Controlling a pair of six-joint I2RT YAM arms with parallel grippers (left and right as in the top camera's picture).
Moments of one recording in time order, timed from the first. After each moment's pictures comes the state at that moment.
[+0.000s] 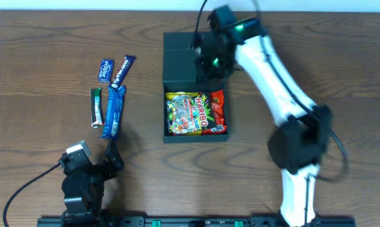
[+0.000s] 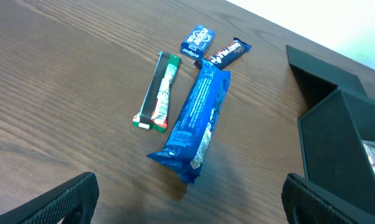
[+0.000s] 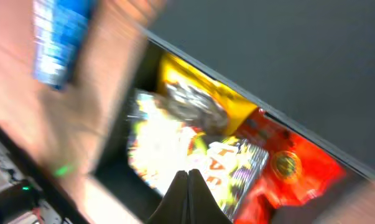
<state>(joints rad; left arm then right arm) 0.08 0.01 0.15 -0.58 -0.02 -0.35 0.40 2.12 2.11 -1.28 -0.44 -0.03</state>
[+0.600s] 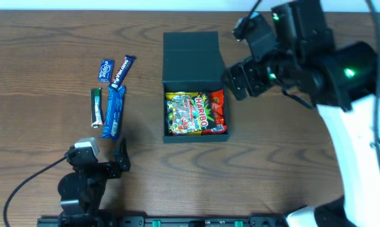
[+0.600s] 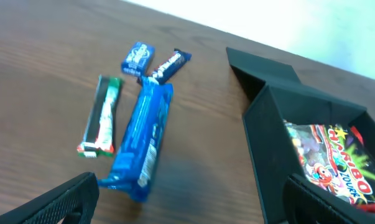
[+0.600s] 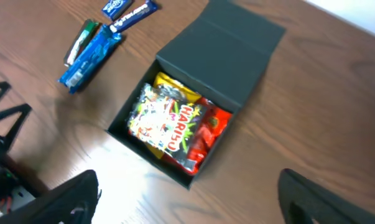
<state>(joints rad) 0.08 0.06 0.21 -0.51 0.17 -0.24 0.40 1.61 2.15 -1.47 -0.18 -0.09</state>
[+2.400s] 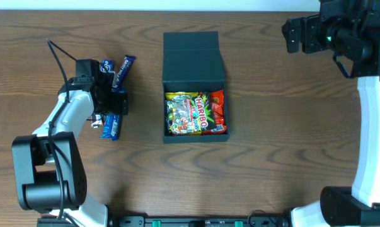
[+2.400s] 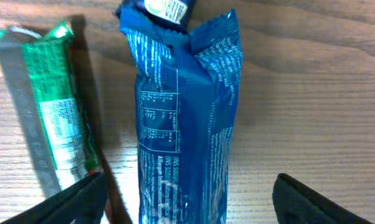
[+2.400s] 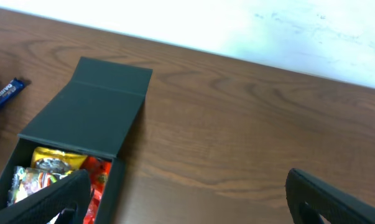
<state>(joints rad) 0.08 1.78 1.07 -0.58 0.13 0.08 0.02 1.67 2.12 -1.21 -0.13 -0.14</state>
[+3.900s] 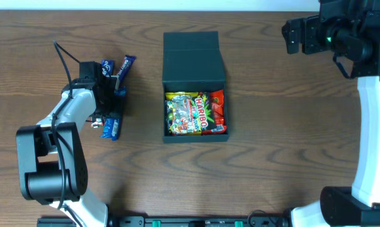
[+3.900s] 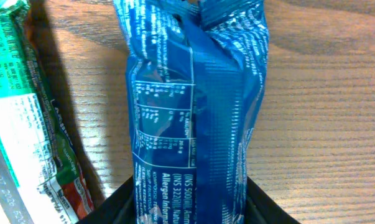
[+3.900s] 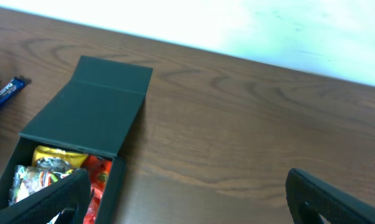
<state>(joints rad) 0.08 1.84 1.08 -0.58 0.12 0.10 0.02 1.67 2.12 -1.21 -0.13 -0.14</state>
